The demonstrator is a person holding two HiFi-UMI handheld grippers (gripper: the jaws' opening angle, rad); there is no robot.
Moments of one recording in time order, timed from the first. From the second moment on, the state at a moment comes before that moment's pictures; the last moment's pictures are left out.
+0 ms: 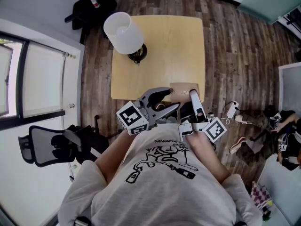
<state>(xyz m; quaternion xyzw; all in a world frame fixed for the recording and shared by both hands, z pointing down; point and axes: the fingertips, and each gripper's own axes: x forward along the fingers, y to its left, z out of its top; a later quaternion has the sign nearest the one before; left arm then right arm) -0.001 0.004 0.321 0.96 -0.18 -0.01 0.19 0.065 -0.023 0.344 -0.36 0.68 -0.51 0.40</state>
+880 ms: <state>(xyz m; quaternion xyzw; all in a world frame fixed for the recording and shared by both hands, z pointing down) 0.022 0.026 0.309 0.96 -0.09 -0.04 0.25 0.069 -0.015 0.329 -0.33 0.68 -0.48 0.44</state>
